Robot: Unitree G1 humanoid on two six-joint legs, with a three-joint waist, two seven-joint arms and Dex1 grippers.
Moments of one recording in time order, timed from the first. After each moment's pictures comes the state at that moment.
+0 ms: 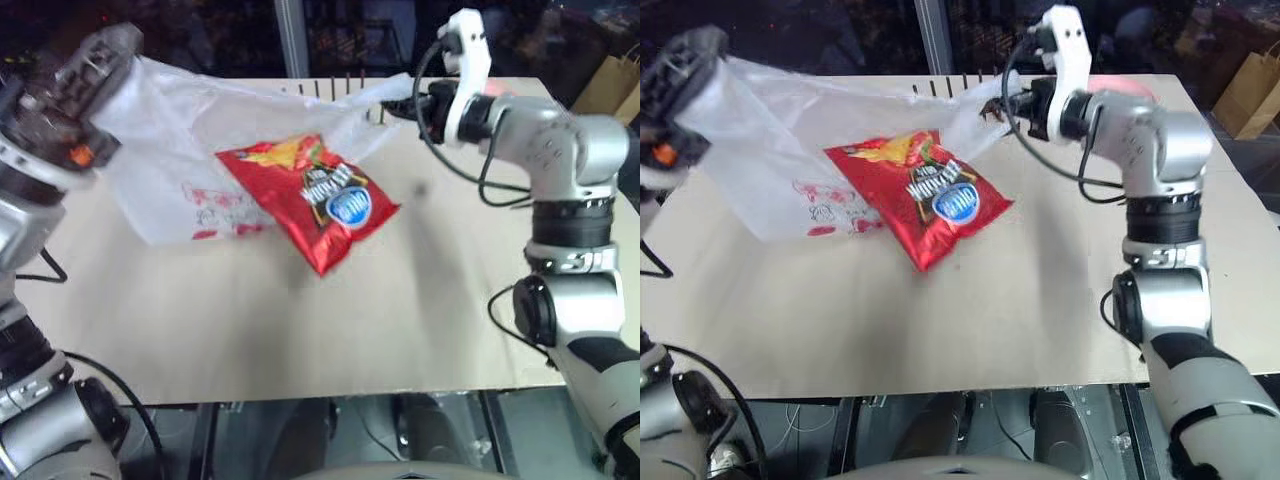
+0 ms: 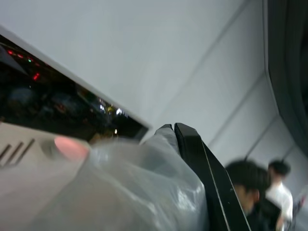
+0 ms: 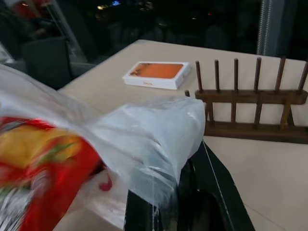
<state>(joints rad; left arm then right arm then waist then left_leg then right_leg) -0.68 0.82 0.65 0.02 -1.95 0.94 -0.04 -1.25 -0.38 -0.10 0.33 0.44 1.04 0.62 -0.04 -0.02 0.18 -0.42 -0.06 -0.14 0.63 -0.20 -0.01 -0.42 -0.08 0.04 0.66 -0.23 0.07</state>
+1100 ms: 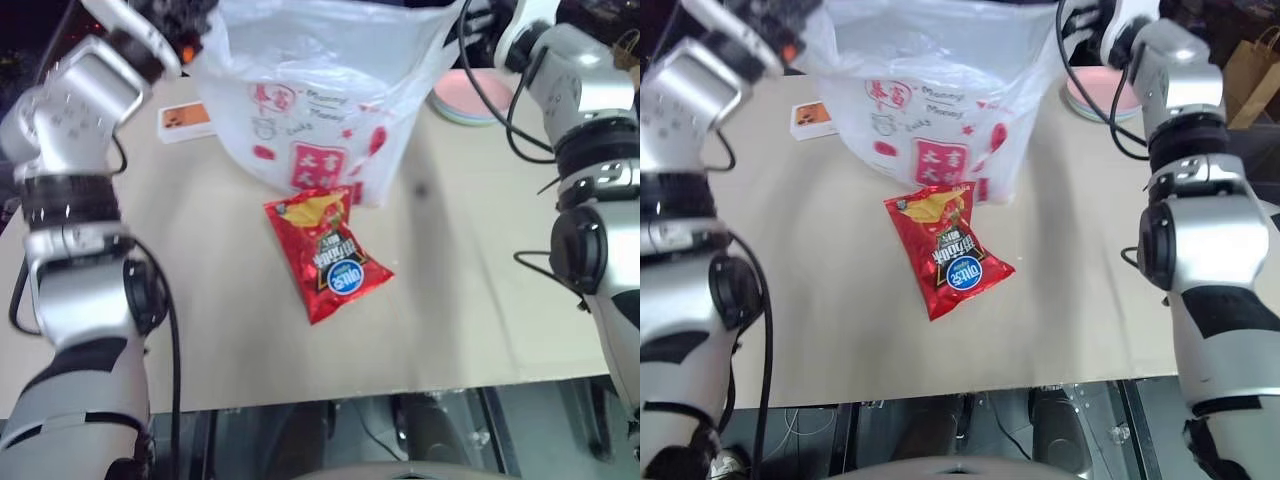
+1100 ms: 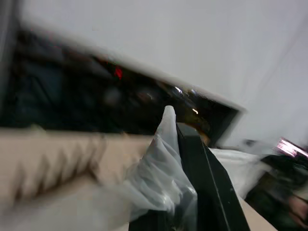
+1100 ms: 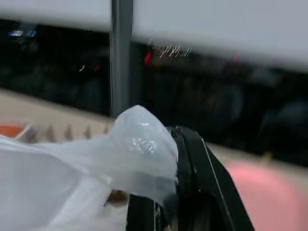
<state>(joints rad) -1.33 0.70 0.20 0.64 -0.86 0.62 -0.48 -1.60 -0.45 -0.07 1.18 0.15 0.11 0.44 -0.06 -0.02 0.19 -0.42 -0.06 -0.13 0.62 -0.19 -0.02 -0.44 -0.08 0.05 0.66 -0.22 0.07</state>
